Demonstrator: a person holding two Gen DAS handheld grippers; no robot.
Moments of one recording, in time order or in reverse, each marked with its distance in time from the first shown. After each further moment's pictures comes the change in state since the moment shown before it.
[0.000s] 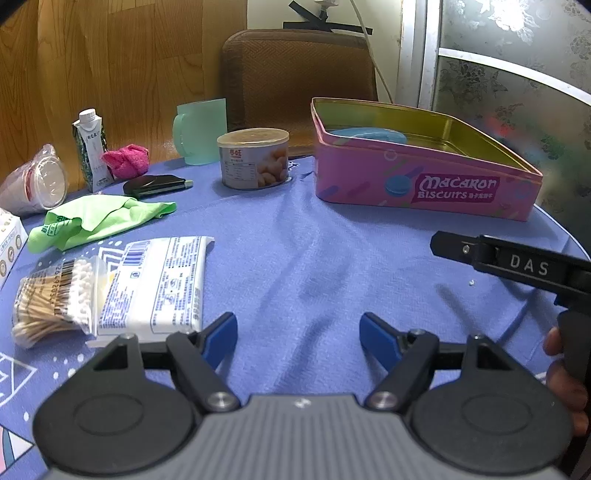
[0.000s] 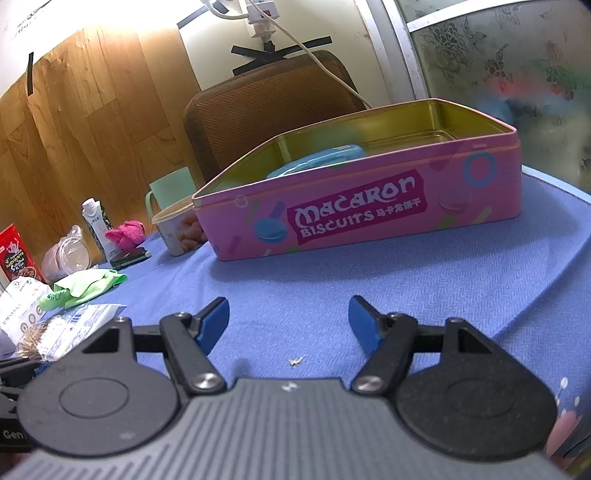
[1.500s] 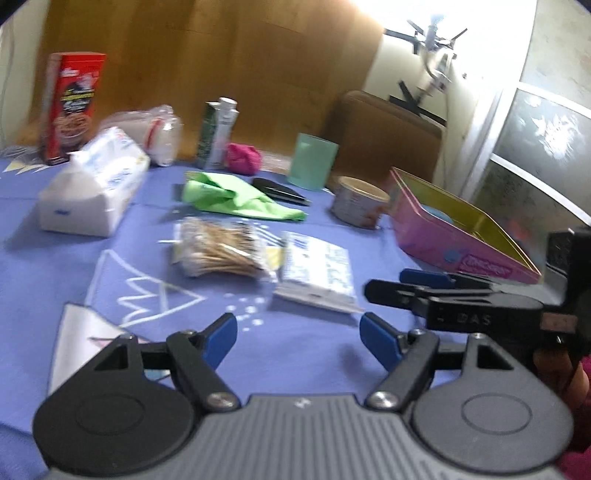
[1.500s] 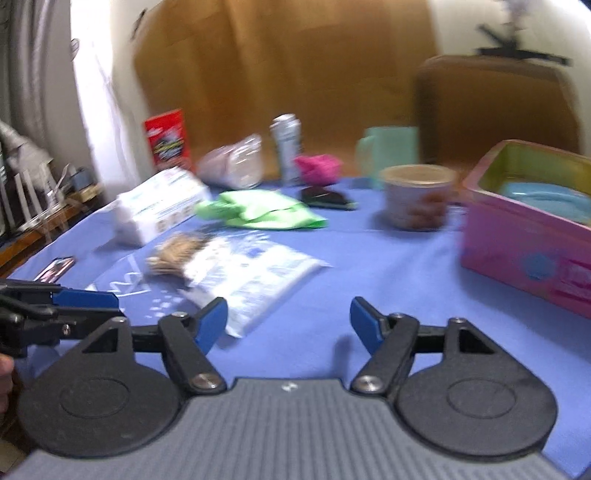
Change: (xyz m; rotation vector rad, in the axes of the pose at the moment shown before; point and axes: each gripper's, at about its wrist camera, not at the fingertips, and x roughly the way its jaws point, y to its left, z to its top) left arm -0.100 0.126 -0.052 -0.329 -0.144 -0.026; right arm 0.035 0.123 -0.001 -0.417 0.193 0.483
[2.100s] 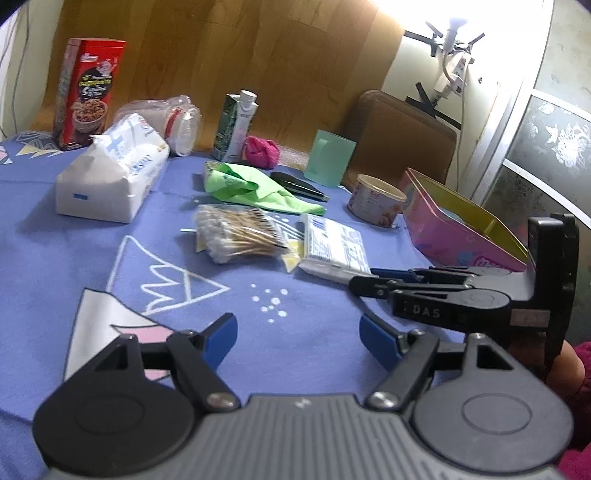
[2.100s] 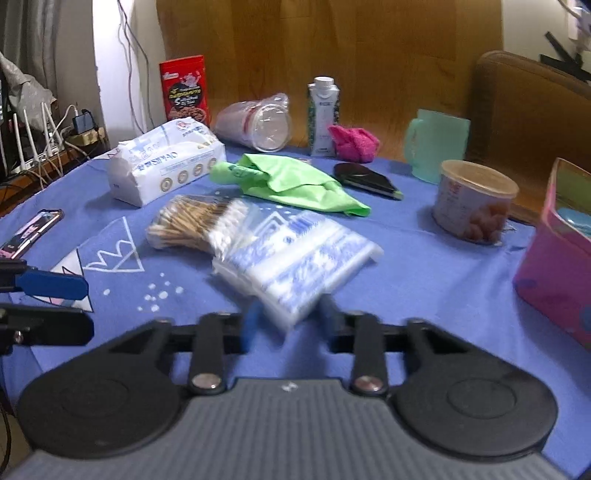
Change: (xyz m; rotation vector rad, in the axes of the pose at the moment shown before) left arm 0.002 0.011 -0.004 -0.027 0.019 0.007; right arm 0.041 0.024 0.005 -0.133 0.108 -0.030
